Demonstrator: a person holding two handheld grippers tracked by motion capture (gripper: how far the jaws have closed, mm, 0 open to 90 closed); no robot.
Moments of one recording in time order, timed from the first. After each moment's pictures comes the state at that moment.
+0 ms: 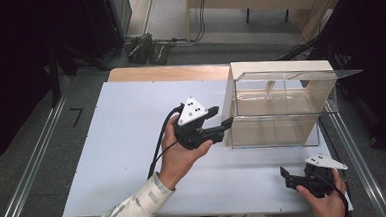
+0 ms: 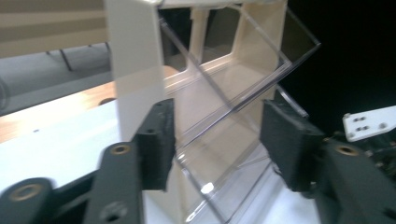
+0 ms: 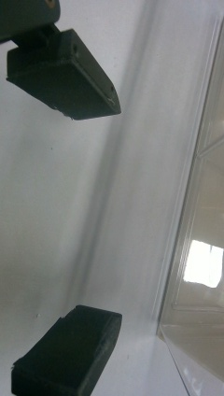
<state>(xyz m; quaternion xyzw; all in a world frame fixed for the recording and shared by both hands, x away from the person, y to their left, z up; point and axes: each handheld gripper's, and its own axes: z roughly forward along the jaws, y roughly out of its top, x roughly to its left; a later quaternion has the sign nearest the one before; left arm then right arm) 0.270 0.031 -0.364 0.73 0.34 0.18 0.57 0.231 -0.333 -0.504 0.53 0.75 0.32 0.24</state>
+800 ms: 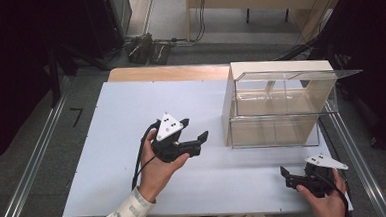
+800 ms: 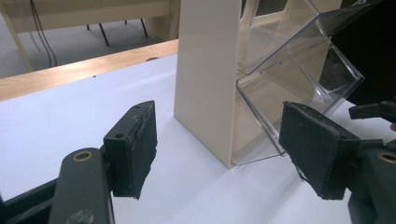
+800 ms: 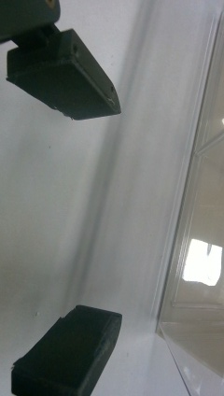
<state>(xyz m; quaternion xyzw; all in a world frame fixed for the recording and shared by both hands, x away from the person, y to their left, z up) 0.258 0.076 -0.405 0.73 0.40 0.20 0.52 0.232 -0.333 -0.503 0.54 0.74 0.32 0.24</state>
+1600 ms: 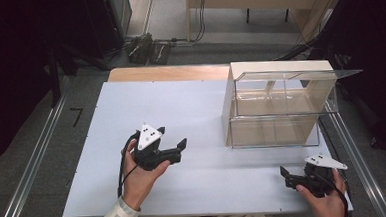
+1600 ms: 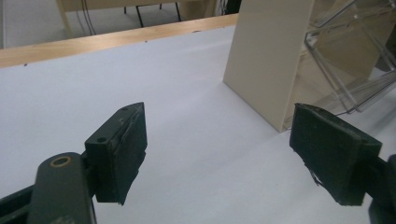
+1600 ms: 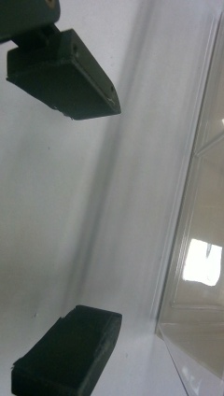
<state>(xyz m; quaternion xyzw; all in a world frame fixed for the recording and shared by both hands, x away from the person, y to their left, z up) 0.247 0.122 -0.437 0.71 0.45 0.23 0.48 0.232 -0.332 -0.503 0.53 0.75 0.32 0.24</state>
